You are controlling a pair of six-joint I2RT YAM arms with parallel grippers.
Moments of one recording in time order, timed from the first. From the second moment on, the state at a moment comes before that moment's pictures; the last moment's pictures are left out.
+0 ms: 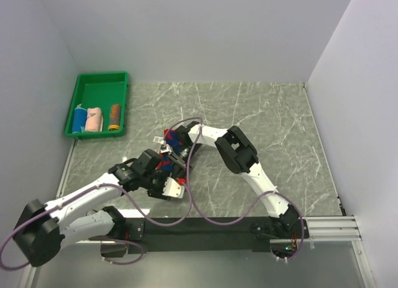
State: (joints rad) left arm -0.71 0.98 0.57 -0.60 0.44 1.03; right arm 0.78 2.58 1.95 -1.14 -1.21 -0.18
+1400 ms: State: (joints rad) left arm -0.42 1.60 0.90 -0.79 0.60 1.04; right arm 0.47 2.07 1.53 -0.74 -0.92 0.00
